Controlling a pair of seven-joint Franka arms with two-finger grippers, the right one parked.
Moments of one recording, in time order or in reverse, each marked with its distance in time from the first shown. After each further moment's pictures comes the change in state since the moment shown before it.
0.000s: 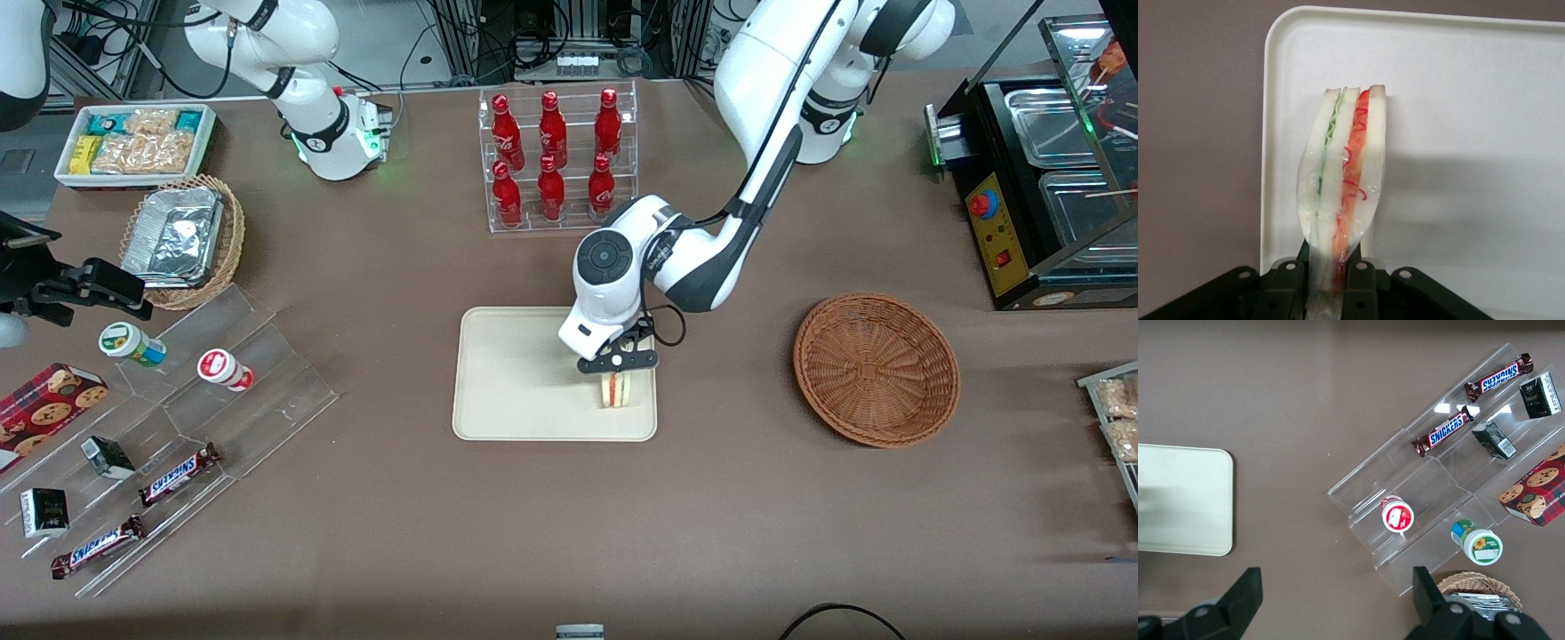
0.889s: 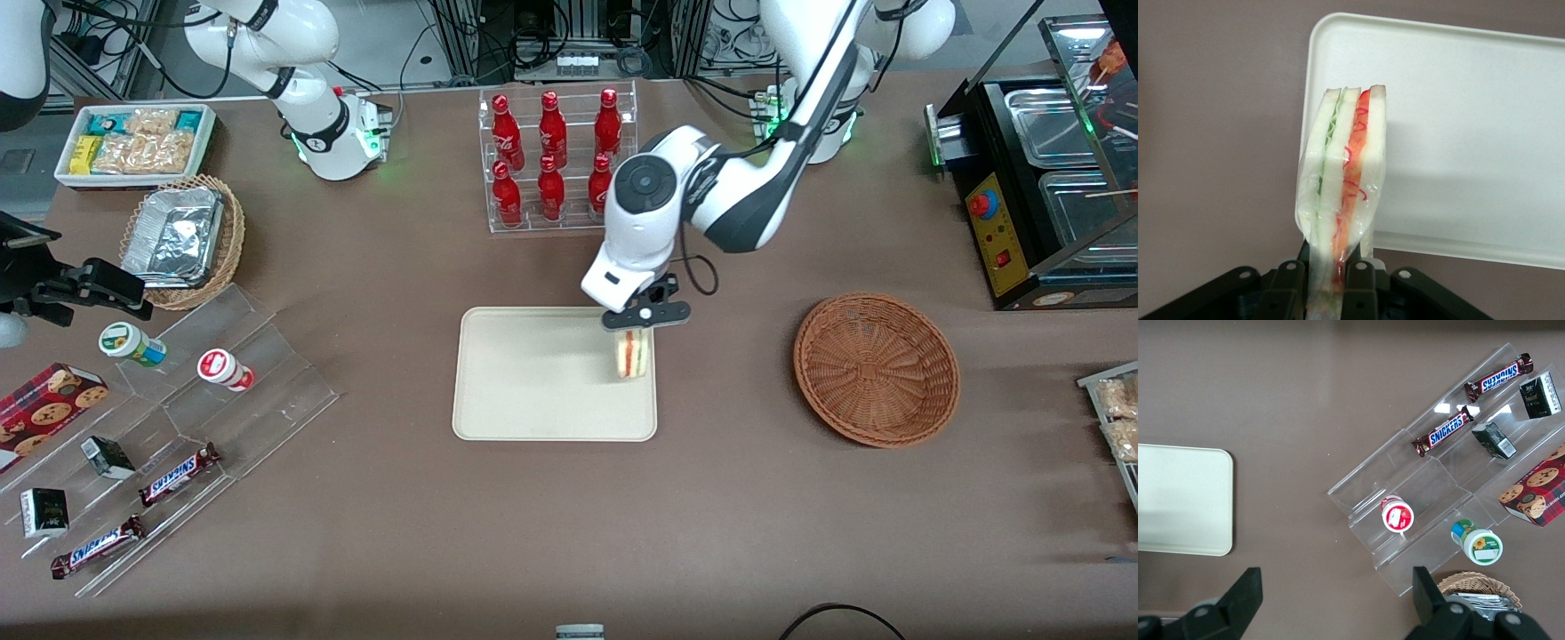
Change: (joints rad) arm 0.002 -0.244 -0.002 -0.179 -0.053 -0.024 -0.003
